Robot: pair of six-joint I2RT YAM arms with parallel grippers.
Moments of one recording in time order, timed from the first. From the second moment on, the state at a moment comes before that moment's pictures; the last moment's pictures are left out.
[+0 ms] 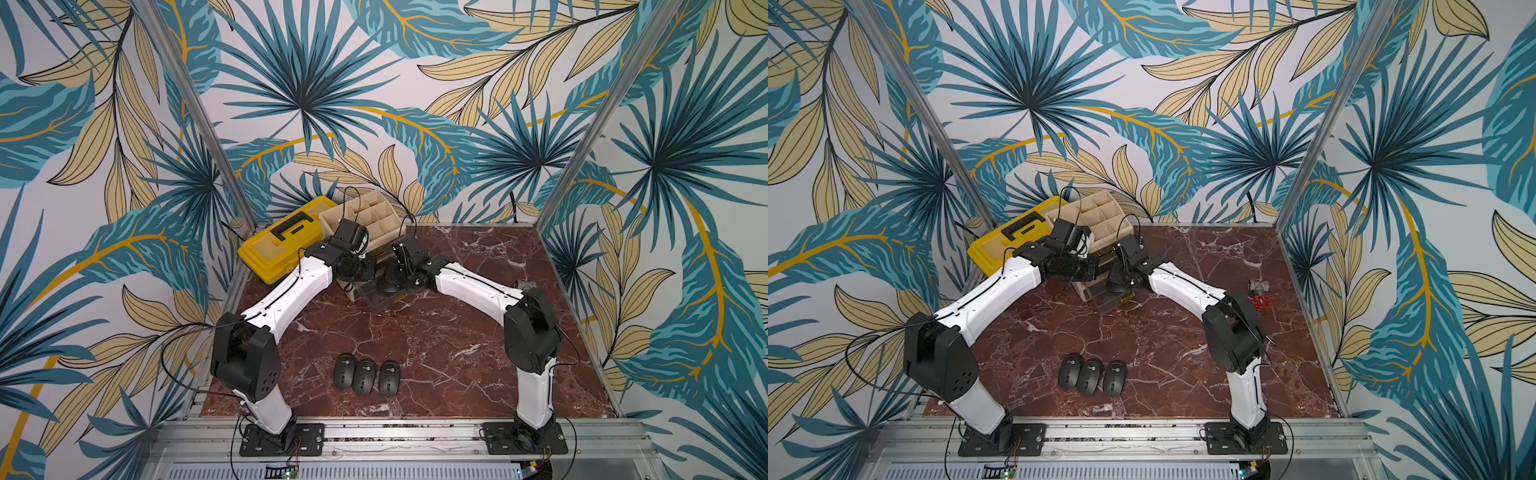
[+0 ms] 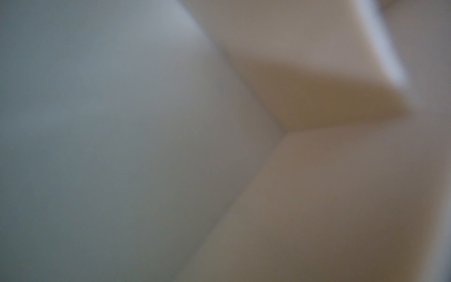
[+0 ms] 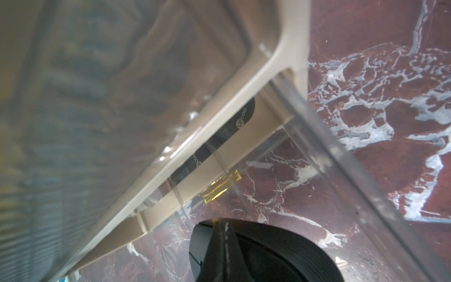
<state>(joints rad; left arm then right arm) -0.43 1.68 1.50 -0.77 0.15 -0.38 0.66 2.00 1.64 -0.48 0.04 0.82</state>
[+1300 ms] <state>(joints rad) -0.57 1.92 1.88 -0.99 0.19 0.20 0.57 1.44 0.71 0.09 -0.08 1.00</state>
